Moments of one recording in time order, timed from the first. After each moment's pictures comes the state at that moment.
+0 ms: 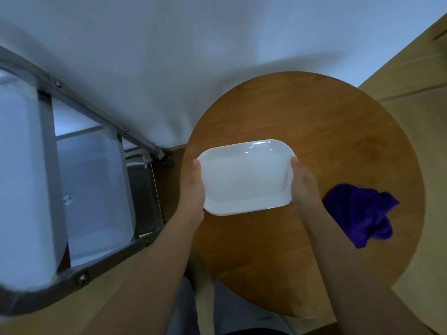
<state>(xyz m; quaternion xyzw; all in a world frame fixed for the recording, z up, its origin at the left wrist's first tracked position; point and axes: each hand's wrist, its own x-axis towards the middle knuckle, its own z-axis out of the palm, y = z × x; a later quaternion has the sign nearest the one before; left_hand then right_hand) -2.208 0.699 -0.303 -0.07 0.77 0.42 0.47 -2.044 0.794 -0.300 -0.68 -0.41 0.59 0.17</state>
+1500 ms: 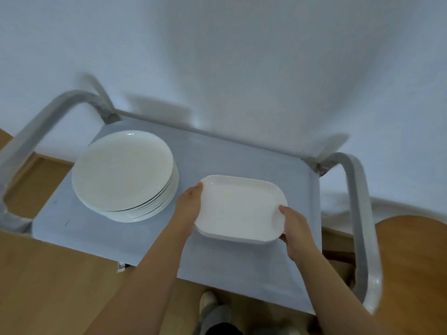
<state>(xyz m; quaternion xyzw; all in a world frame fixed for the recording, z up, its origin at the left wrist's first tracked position) -2.620 0.324 -0.179 -0.10 0.76 0.56 0.31 -2.473 0.475 -0.162 -0.58 -0.50 0.64 0.07</state>
